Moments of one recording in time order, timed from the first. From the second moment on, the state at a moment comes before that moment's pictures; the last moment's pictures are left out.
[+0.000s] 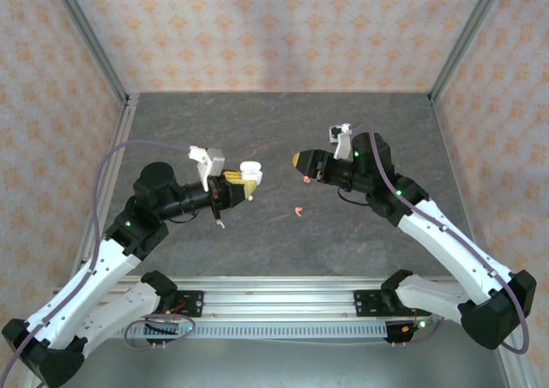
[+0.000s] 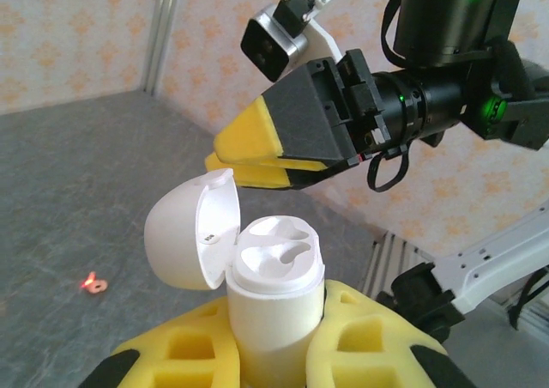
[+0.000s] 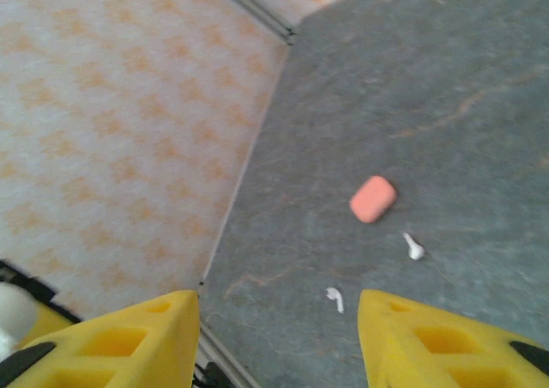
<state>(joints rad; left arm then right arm) -0.52 0.77 0.82 -0.20 0.57 -0.30 0.59 1.07 1.02 -0.35 -0.34 0.78</state>
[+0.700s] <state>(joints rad) -0.52 0.47 0.91 -0.66 0.41 -0.14 0.94 1.93 1.52 -0.62 -0.17 0.73</state>
